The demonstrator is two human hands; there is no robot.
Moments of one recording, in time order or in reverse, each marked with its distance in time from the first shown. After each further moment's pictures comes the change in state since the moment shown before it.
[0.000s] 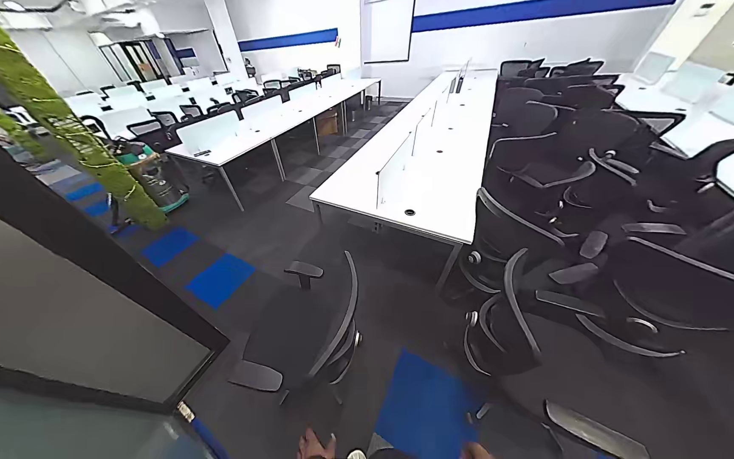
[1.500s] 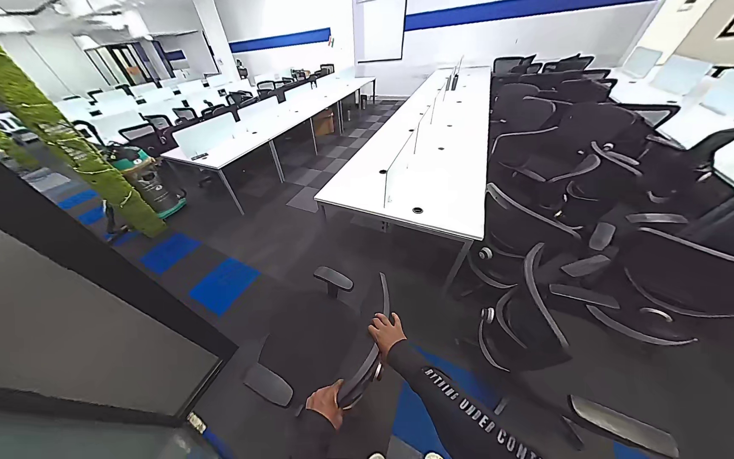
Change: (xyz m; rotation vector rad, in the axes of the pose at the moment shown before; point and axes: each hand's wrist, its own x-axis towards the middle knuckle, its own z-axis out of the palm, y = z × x) left_hand 0.052 0.060 -0.138 0.534 -0.142 0.557; right_hand 0.072 -0.375 -0.087 -0.634 0.436 -0.484
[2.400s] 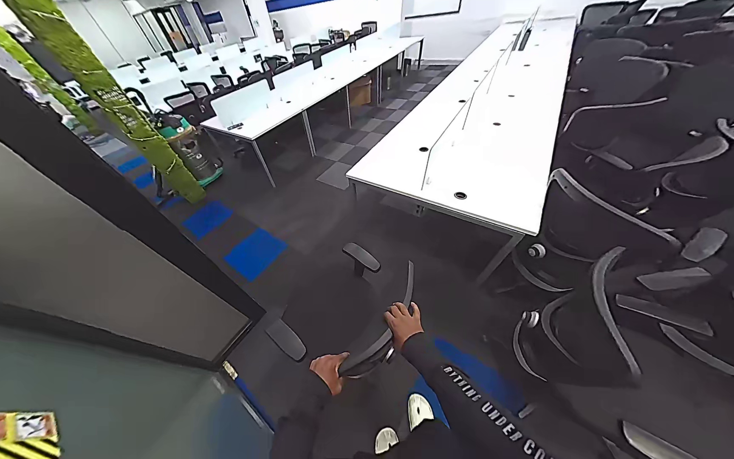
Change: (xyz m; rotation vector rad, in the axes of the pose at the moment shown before) left_hand 0.025 -0.064 -0.028 -0.006 0.032 0.121; right_hand 0.029 -0.027 0.002 -0.019 0.027 -0.008
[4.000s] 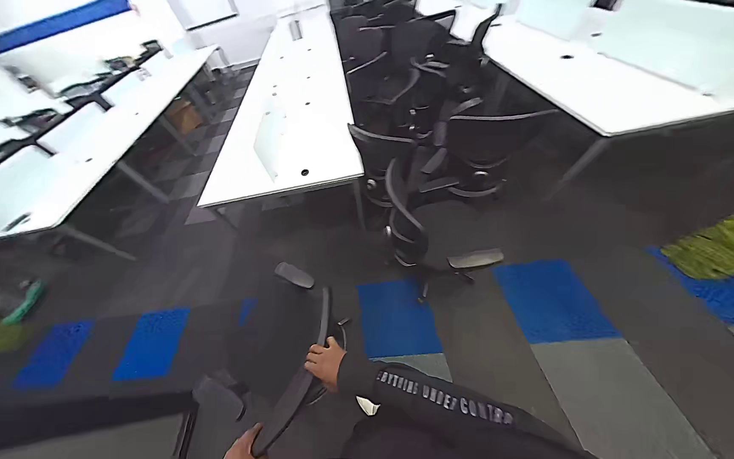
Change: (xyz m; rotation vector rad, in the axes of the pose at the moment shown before) left_hand -0.122 0.000 0.072 0.217 0.024 -0.071; right_hand -0.223 -0.021 0.046 0.319 -0.041 -0.210
